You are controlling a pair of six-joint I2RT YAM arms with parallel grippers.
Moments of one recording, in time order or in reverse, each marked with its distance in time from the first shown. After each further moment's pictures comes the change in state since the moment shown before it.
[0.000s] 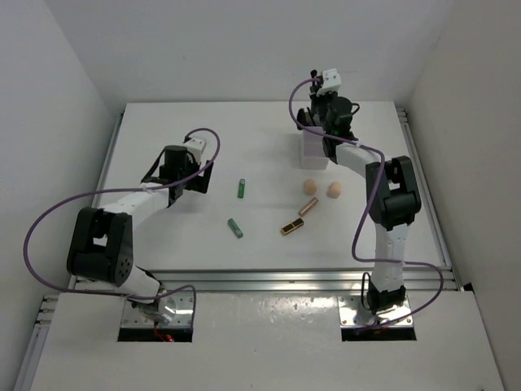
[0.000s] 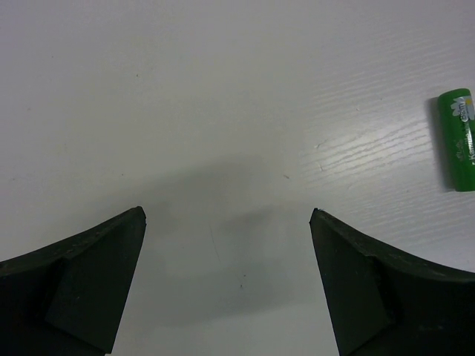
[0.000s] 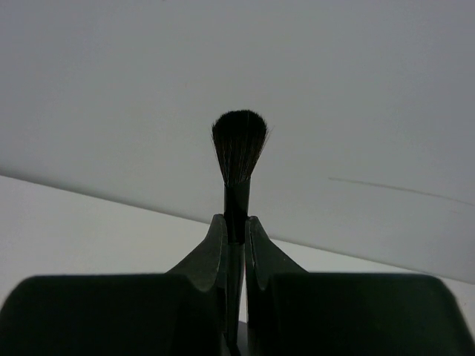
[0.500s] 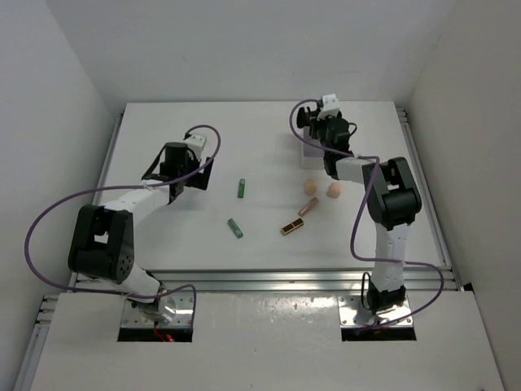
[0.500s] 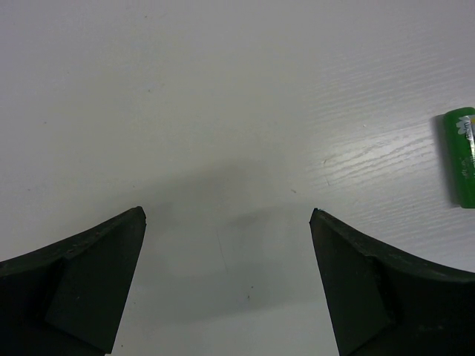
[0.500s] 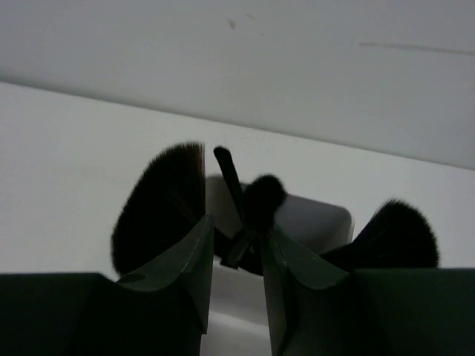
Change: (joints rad) left arm 0.000 0.026 0.040 -0.006 -0.019 0.011; right arm -0.007 0.020 -0.206 0.058 0.012 0.073
